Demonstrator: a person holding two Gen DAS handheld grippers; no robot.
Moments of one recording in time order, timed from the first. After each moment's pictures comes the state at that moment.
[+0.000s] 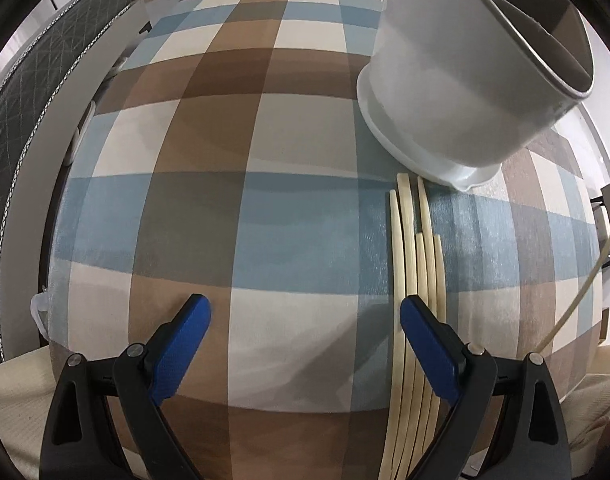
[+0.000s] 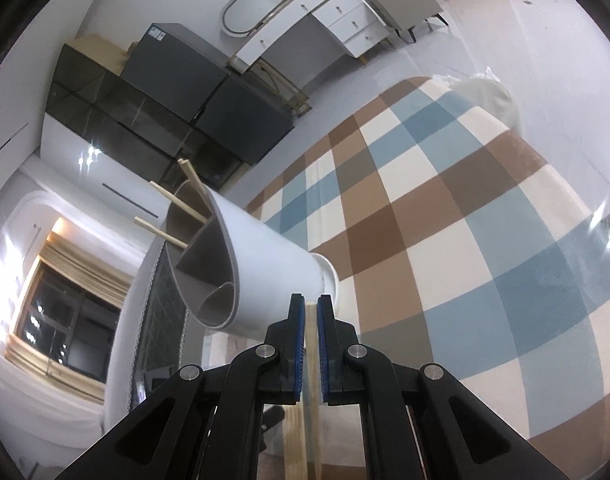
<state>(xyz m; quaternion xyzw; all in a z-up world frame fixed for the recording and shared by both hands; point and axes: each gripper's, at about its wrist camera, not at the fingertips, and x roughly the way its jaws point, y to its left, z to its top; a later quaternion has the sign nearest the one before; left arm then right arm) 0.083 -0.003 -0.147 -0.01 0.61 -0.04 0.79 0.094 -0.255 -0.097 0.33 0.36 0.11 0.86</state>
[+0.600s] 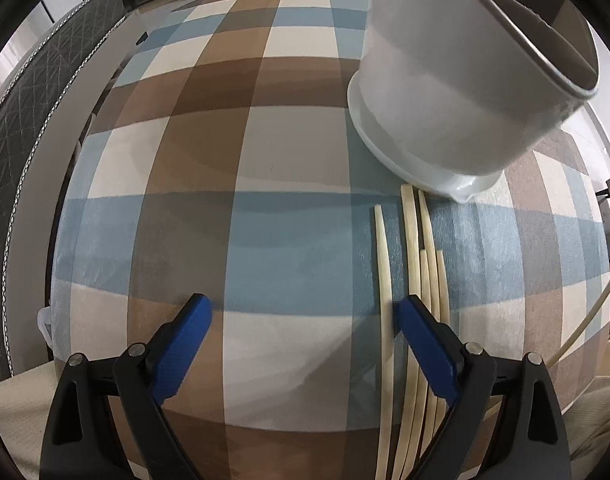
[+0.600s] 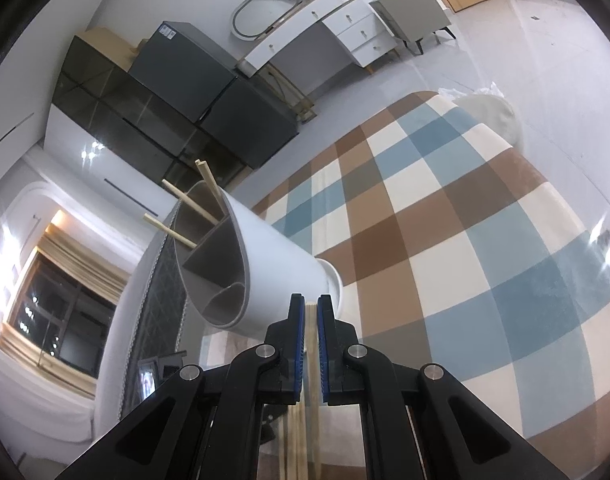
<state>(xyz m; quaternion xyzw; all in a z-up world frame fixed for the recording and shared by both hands) 0.090 -0.016 -0.151 0.01 0.60 -0.04 0.80 0.090 -0.251 -0.089 0.32 0.35 0.11 0.87</state>
